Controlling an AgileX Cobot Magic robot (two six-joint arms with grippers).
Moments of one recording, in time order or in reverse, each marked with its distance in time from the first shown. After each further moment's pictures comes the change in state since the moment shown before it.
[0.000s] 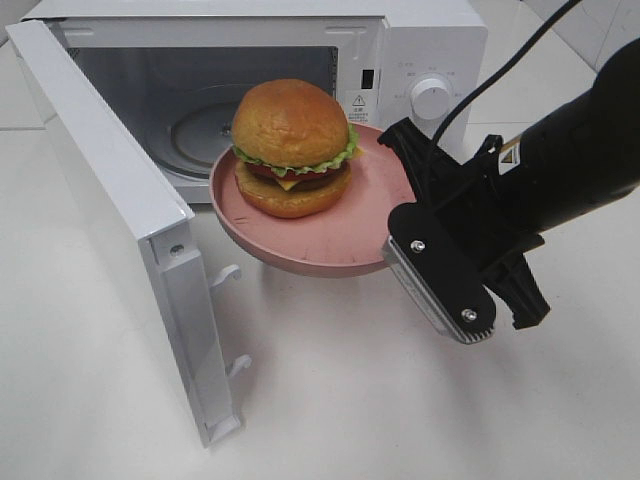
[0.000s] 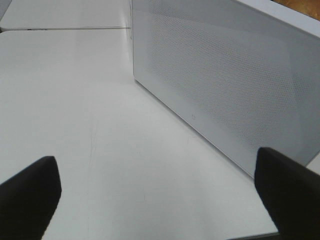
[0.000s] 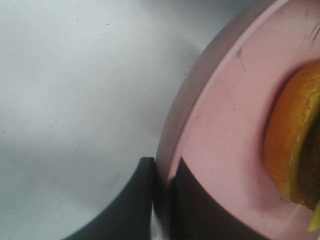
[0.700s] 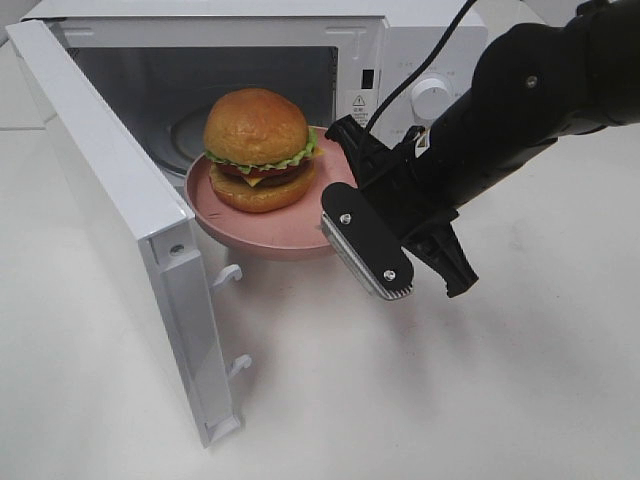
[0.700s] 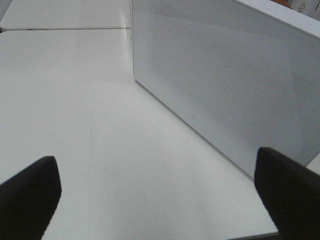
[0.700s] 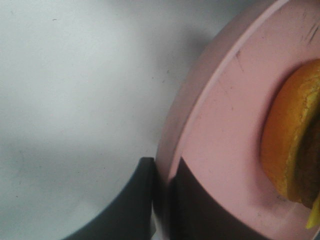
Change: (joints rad) left arm 0.000 0.000 0.000 0.000 0.000 0.000; right arm 0.008 0.239 -0.204 -0.002 0.003 0.002
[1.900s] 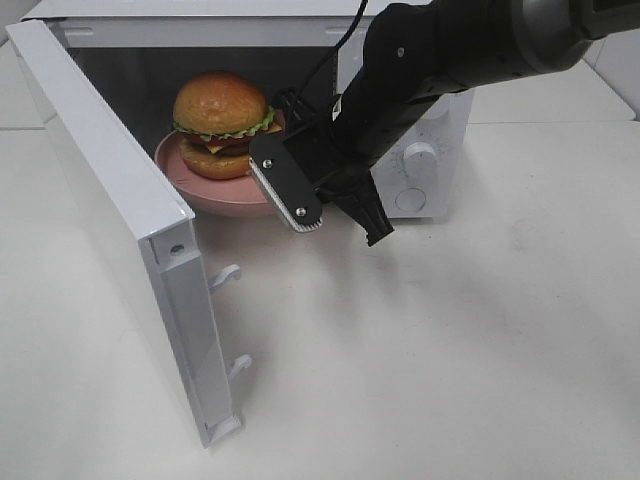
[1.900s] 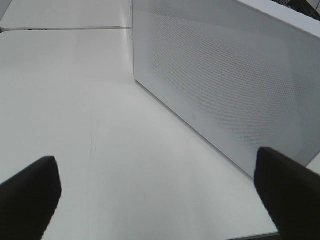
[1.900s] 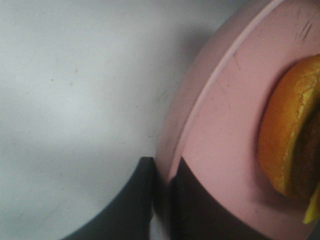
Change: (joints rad) left arm 0.000 0.000 0.000 0.000 0.000 0.000; right arm 0.003 0.286 -0.386 -0.066 0.098 0.131
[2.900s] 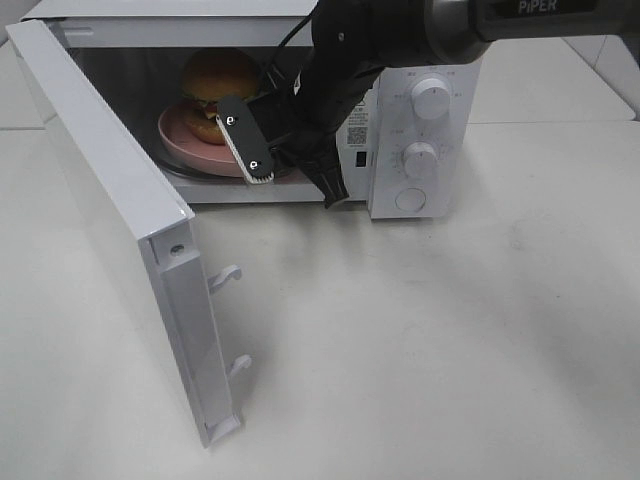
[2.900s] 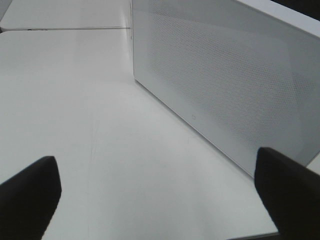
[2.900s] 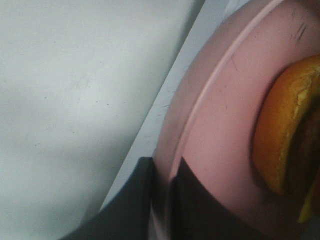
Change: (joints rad) left arm 0.000 0.000 0.000 0.001 0.000 0.000; right arm 0.000 0.217 -0.356 -0.121 0.104 0.218
